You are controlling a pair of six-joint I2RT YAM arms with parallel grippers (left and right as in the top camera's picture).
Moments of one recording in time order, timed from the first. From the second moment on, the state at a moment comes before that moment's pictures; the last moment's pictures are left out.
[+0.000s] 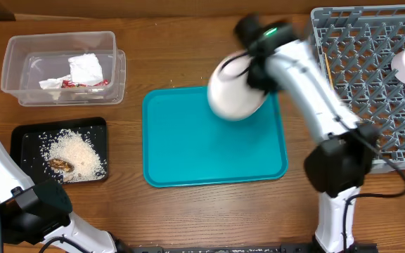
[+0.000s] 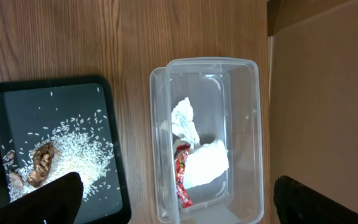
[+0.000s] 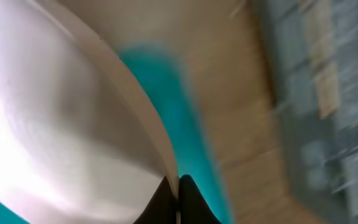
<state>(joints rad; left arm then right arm) 0.54 1.88 2.28 -1.38 -0.12 -1.07 0.33 2.15 2.19 -1.51 0.30 0.64</state>
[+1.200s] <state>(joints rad) 0.54 1.88 2.28 -1.38 -0.12 -1.07 -0.12 2.15 2.07 -1.00 0.58 0.41</state>
